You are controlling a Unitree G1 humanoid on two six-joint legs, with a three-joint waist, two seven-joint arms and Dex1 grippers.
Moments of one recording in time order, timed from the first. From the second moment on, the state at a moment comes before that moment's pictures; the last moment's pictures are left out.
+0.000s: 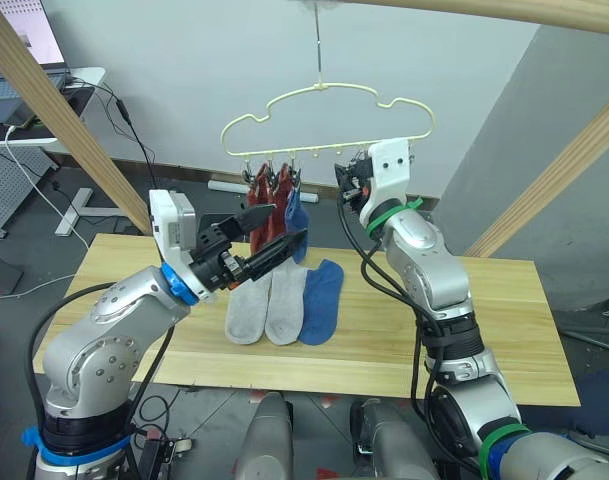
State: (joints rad) left arm -0.25 0.55 0.21 -0.51 -1.00 0.69 -0.54; right arm -0.73 0.02 0.06 0.04 0.06 0.47 0.14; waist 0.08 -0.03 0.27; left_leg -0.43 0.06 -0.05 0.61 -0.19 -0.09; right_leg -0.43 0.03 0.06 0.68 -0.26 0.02
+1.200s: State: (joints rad) left arm -0.25 0.55 0.20 -0.51 -0.99 0.69 -0.54; right arm -0.75 0.02 0.06 0.05 0.07 0.47 0.13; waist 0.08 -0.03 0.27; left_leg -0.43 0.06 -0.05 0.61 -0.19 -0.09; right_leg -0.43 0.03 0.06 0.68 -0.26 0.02
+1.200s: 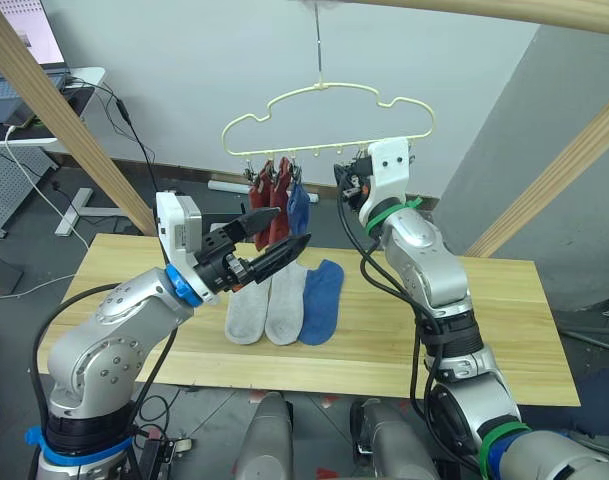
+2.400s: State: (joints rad) left arm -0.20 0.58 0.07 -0.41 -0.69 0.64 -0.55; right arm -0.73 -0.03 0.03 0.01 0.11 0.52 0.17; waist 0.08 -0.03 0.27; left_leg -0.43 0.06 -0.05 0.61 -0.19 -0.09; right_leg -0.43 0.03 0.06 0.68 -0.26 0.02
